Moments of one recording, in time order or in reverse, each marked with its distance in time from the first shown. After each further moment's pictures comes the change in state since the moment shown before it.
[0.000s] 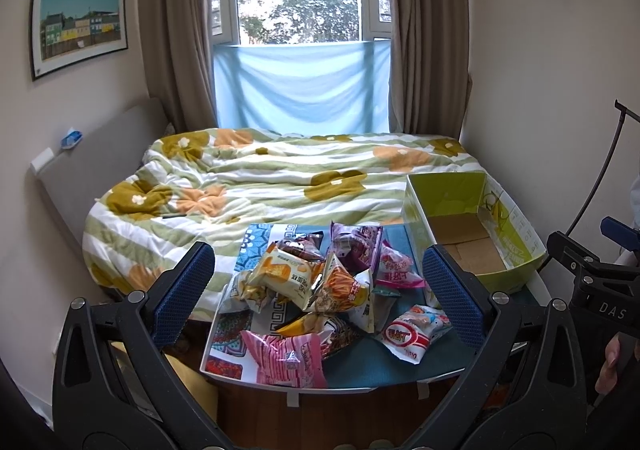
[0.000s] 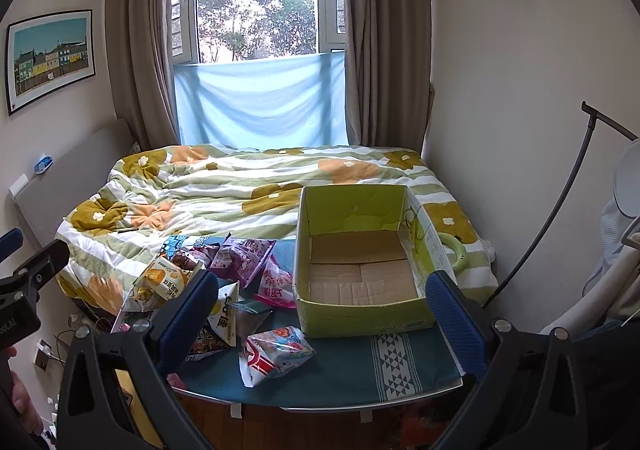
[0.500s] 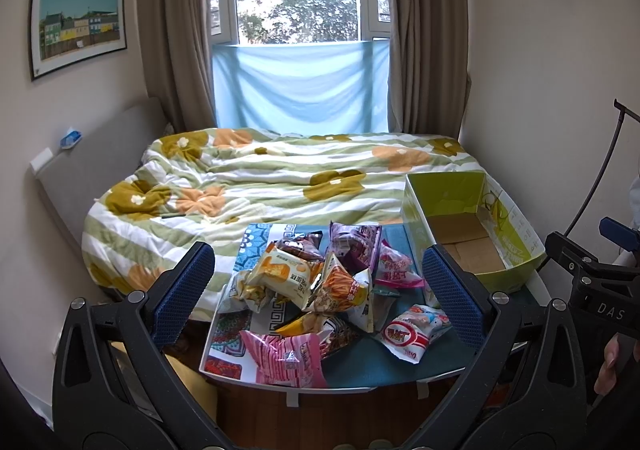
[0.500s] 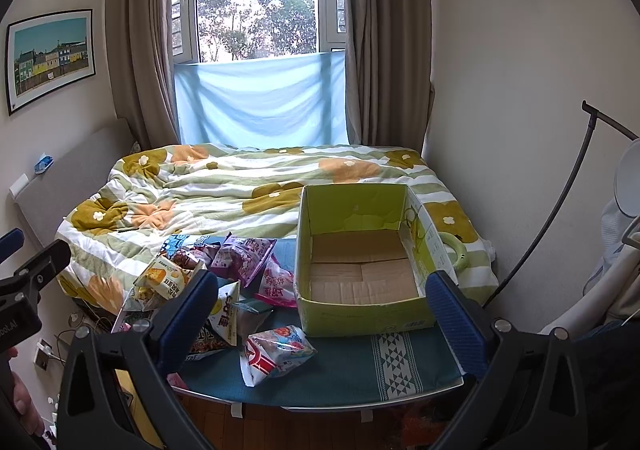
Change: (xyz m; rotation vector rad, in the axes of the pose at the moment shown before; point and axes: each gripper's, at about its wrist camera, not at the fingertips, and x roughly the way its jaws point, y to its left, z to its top) left arm 0.001 0.000 -0.001 -0.002 0.000 -0.001; right arm 0.002 0.002 -0.001 -0.001 0.002 -0.002
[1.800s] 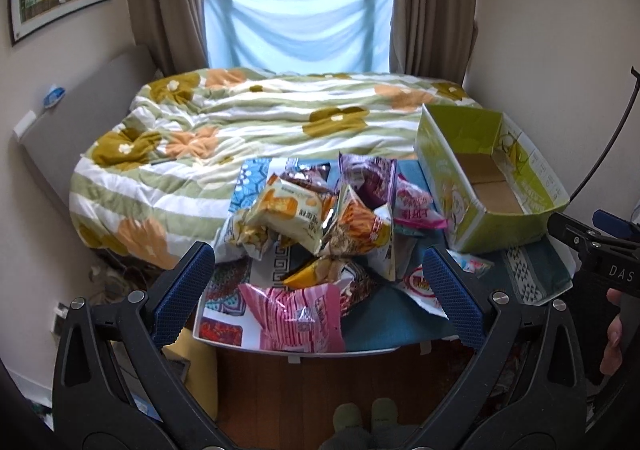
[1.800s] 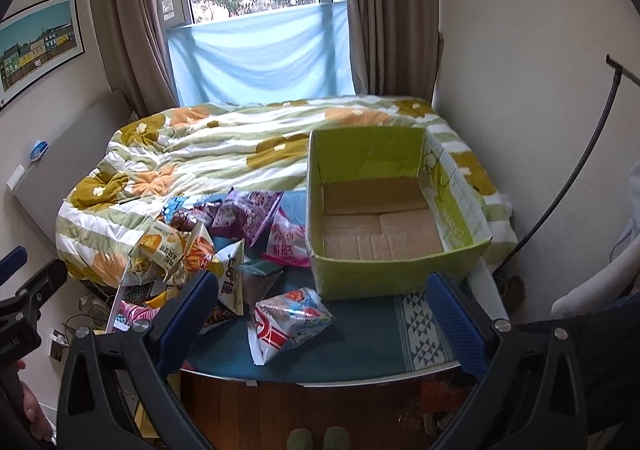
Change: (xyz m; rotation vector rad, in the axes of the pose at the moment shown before) left arm 0.076 0.035 -0.055 -0.009 0.244 -0.035; right arm 0.066 0.014 -0.035 0.049 0.202 0.045
